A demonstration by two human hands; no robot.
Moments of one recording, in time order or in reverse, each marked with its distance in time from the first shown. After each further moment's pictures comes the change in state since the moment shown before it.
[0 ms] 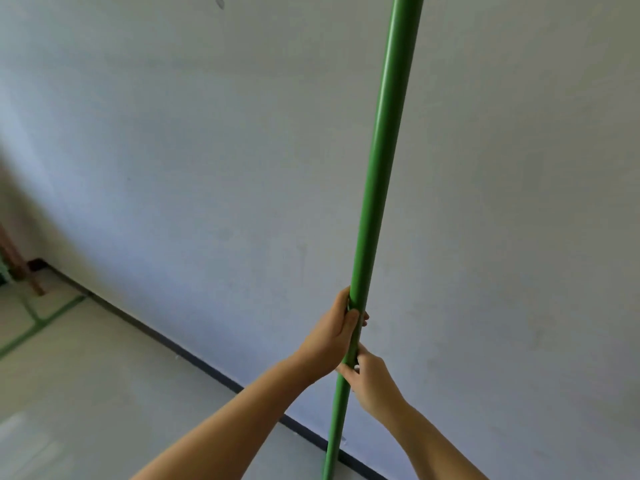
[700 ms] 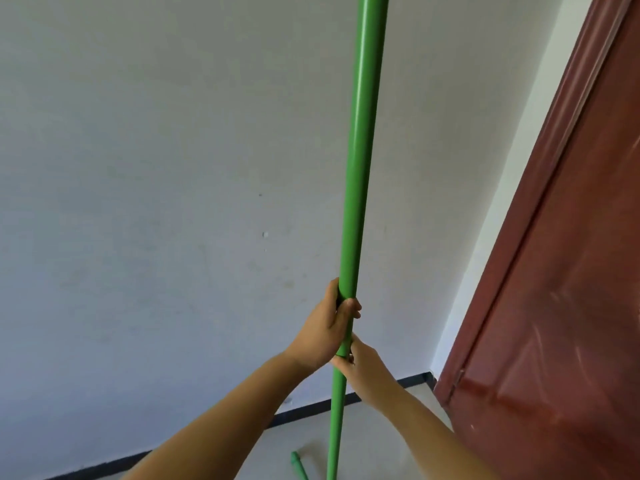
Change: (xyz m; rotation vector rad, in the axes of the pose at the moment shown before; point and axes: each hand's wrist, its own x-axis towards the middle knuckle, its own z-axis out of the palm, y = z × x) left_hand -0.096 -0.015 -0.072 -0.219 -0.638 0.376; right_hand -0.136 -0.081 0.108 -0.019 0.539 0.369
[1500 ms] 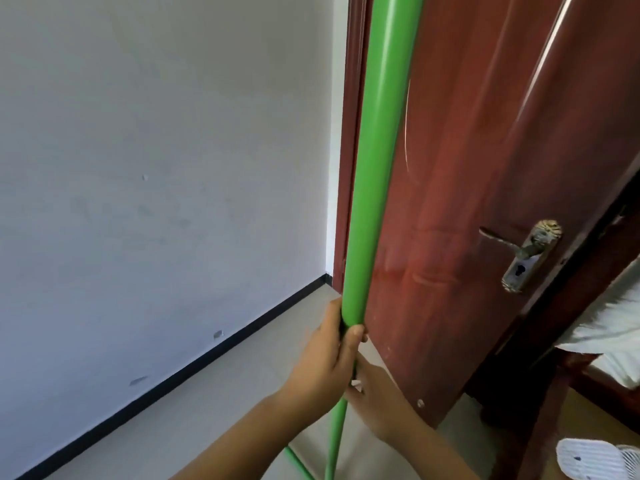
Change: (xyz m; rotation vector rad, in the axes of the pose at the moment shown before) left_hand -0.307 0.116 0.085 -0.128 -0.392 0.136; right_hand -0.382 -0.010 0.051 0.015 0.302 0.265
